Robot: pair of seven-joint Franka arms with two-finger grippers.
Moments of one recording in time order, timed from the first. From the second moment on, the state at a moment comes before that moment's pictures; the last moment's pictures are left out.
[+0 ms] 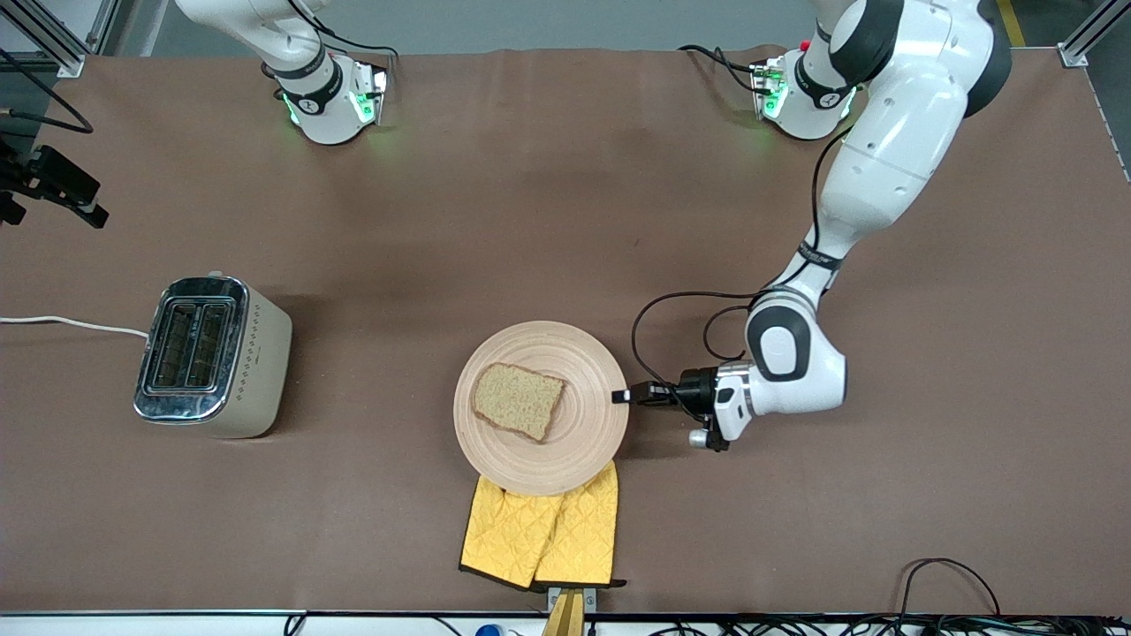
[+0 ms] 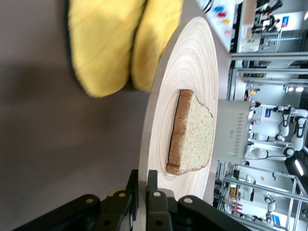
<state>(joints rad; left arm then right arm) -0.17 0.85 -0.25 -1.46 -1.25 2.23 0.52 0.18 -0.10 -0.21 -1.60 -0.03 1.62 0.03</state>
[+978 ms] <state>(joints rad) 0.33 0.65 -0.23 -1.62 -0.92 1.99 0.43 0.02 -0.09 -0.05 -1.59 -0.03 1.59 0.01</state>
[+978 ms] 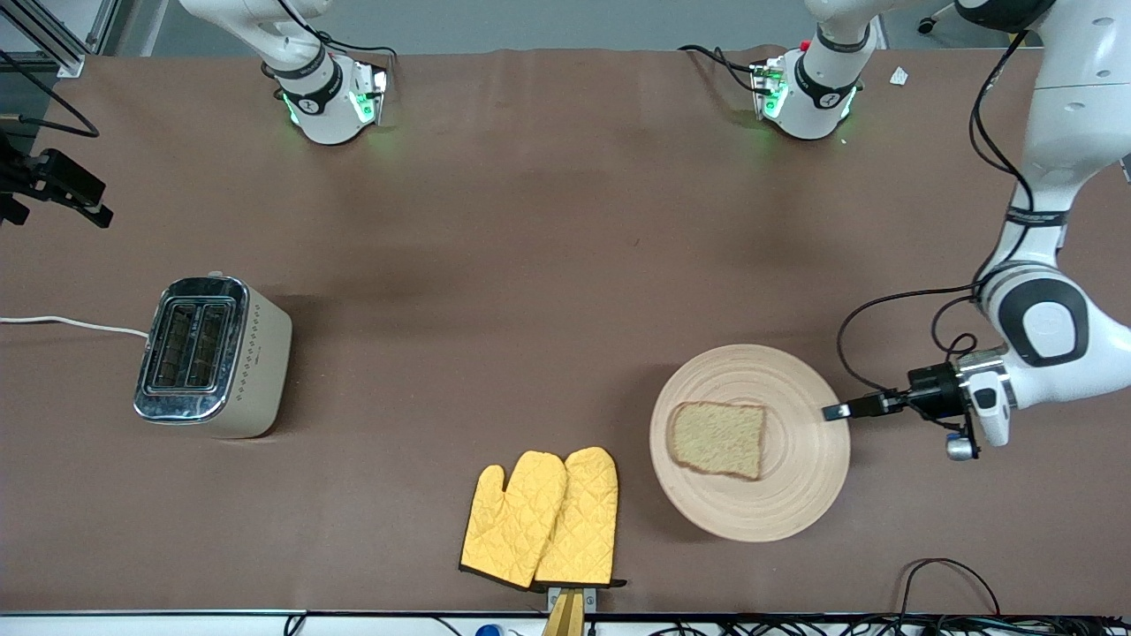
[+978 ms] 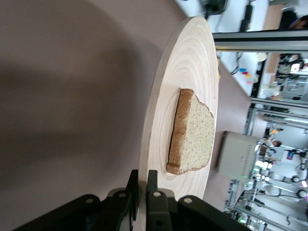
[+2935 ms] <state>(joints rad) 0.47 0.71 -0.32 -1.29 -0.35 1.84 0.25 0.02 -0.09 -0.05 -1.56 -0.03 1.53 0.01</state>
